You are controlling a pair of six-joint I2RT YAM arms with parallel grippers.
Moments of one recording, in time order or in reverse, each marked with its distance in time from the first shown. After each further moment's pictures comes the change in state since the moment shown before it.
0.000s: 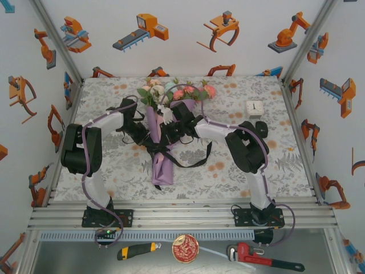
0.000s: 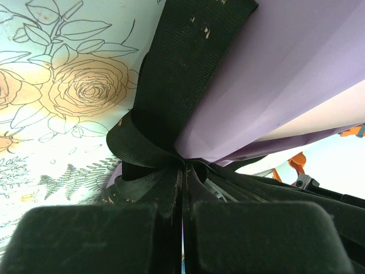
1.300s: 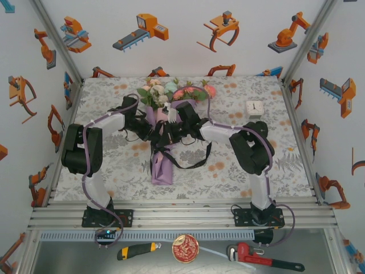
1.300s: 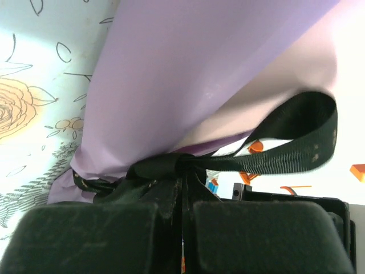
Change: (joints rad) left arm -0.016 0.000 -0.032 0.205 0.122 -0.142; right arm -0.025 -0.062 -0.115 0.168 -0.129 0.241
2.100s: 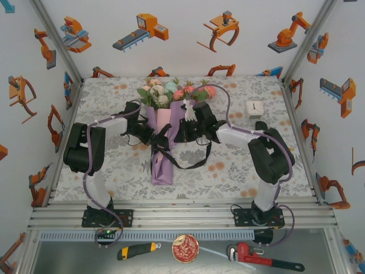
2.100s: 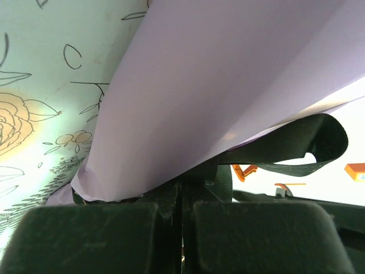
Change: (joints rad) left arm -0.020 0.023 -0.064 0.076 0.030 -0.041; right arm -0.089 -0.214 -0.219 -0.014 0.192 -0.039
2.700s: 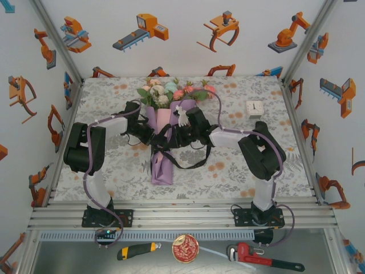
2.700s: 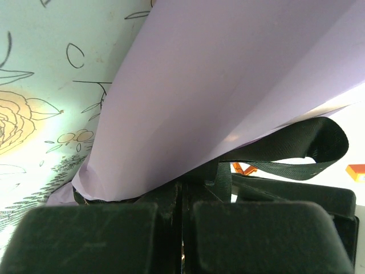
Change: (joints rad) left arm 0.000 0.005 0.011 -0.019 -0.001 0.004; right arm 0.056 0.087 0.004 0.120 -0.025 -0.020
